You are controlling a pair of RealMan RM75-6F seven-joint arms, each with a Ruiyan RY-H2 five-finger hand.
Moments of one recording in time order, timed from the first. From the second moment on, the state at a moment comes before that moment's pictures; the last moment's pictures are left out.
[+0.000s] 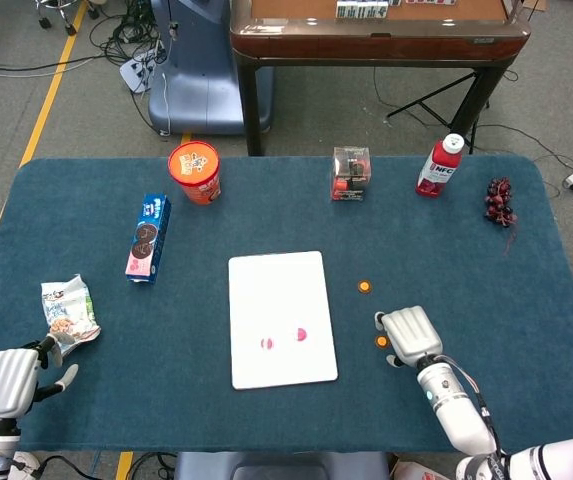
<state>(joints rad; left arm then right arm) -0.08 -1.29 -0.02 -1.50 1.56 1.51 -0.01 0.74 -1.36 -0.17 -1.93 -0.80 1.29 -0.70</state>
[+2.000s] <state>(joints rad) -0.06 -1.31 0.01 -1.46 1.55 1.51 -0.04 0.67 -1.47 -0.04 -1.77 -0.75 1.13 -0.75</state>
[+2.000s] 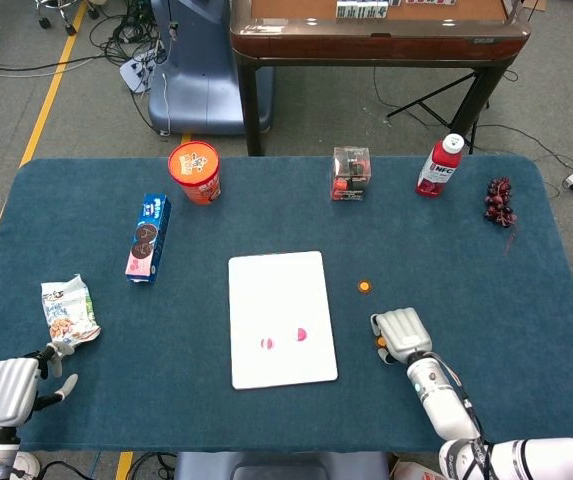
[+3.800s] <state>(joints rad) -0.05 -1.32 0.01 -1.43 1.55 1.51 -0.08 1.15 -1.62 0.31 -1.61 -0.26 1.06 -1.05</state>
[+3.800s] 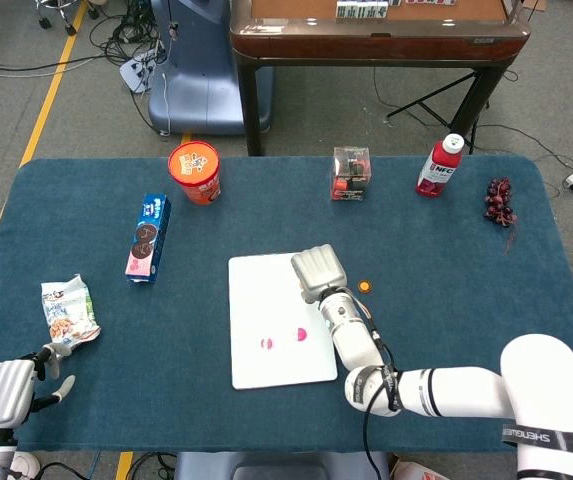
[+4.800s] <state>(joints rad) -0.04 -1.32 0.01 -1.42 1.54 1.52 -0.09 1.31 -1.83 0.33 -1.24 -0.04 0.95 -1.08</state>
